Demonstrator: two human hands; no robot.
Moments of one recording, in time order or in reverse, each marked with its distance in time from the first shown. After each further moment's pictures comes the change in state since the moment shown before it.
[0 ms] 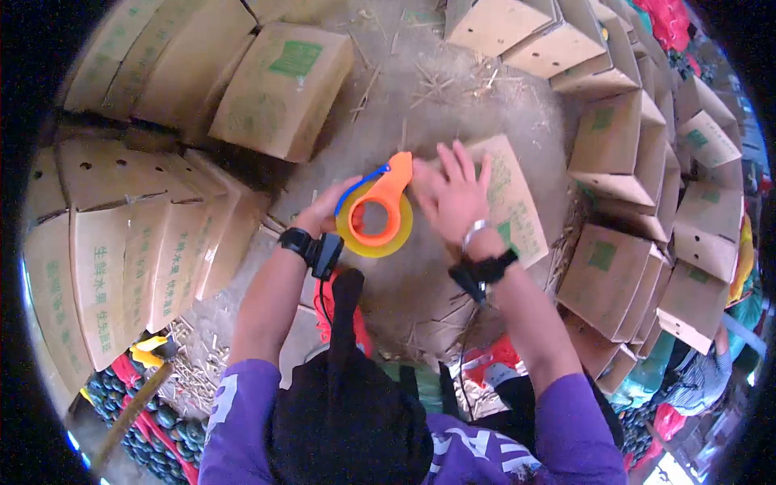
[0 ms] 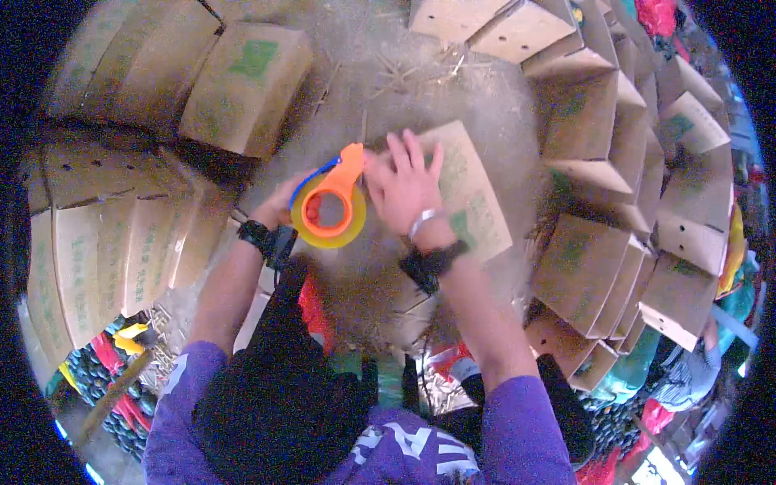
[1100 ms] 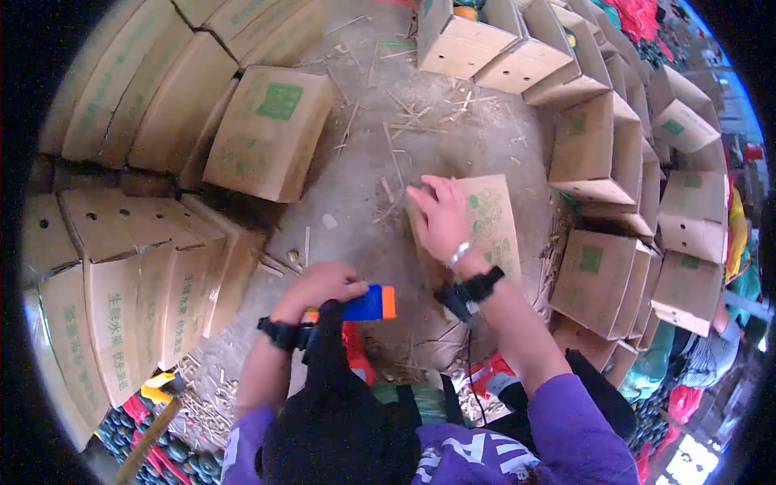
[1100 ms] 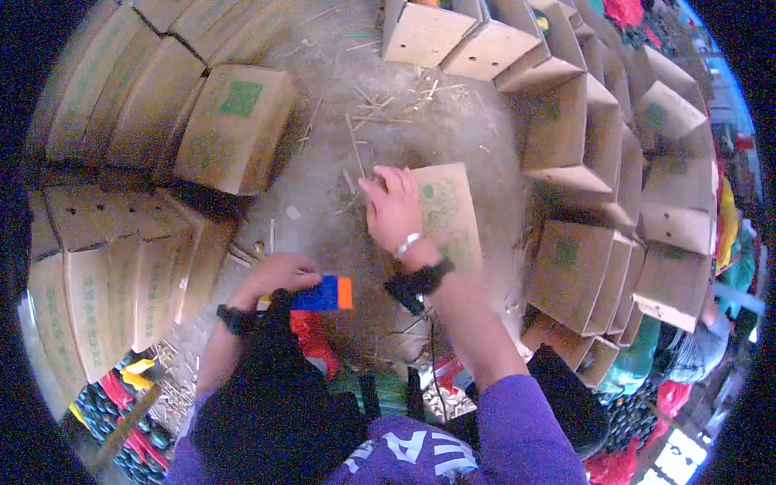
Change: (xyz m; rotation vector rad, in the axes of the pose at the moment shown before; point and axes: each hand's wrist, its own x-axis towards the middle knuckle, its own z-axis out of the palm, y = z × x) left_hand -0.100 0.013 0.069 1.561 -0.058 0.159; right_hand 0.012 0.012 0.005 0.288 0.260 0.049
